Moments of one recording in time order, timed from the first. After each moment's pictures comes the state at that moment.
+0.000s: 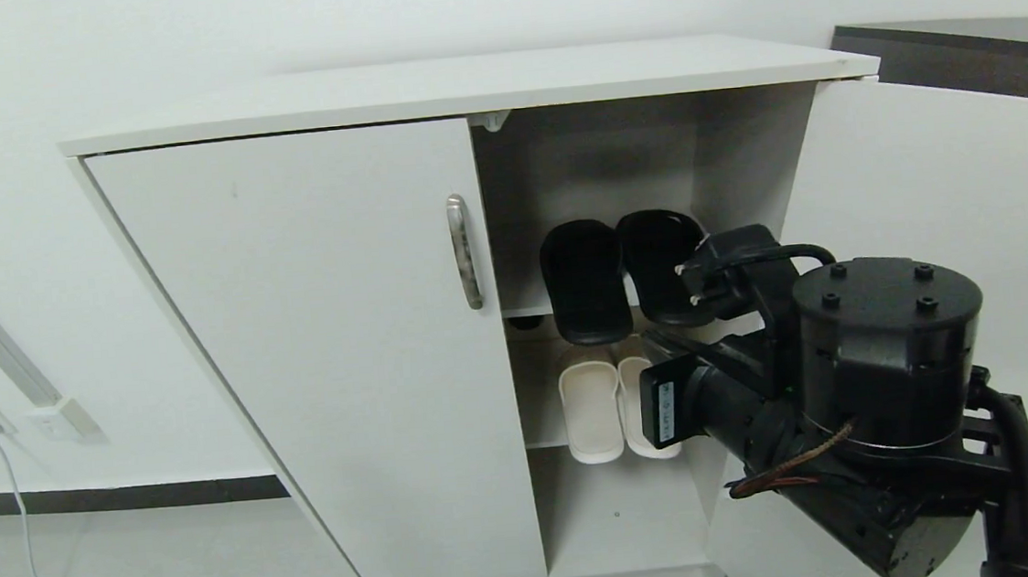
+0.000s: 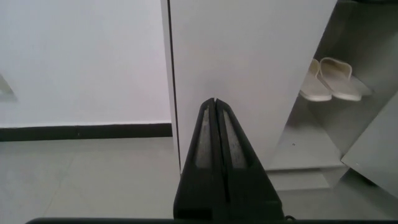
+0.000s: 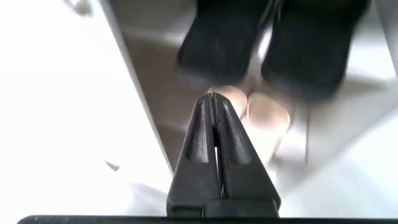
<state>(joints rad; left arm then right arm) 0.00 0.00 0.00 0.00 0.00 -0.01 0.96 1.69 -0.83 -0.73 -0.59 0.13</state>
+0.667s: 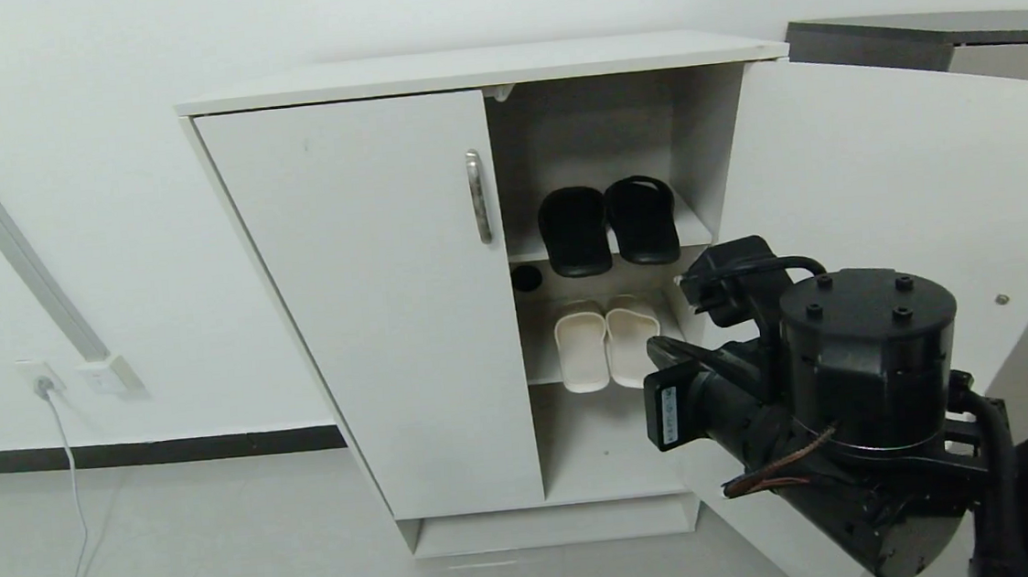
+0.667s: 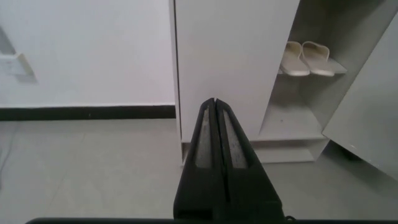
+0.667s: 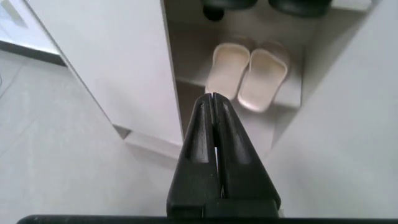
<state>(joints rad) 0.00 0.00 0.00 0.00 0.00 -0.02 0.95 1.71 -0.82 -0.73 -0.60 0.13</state>
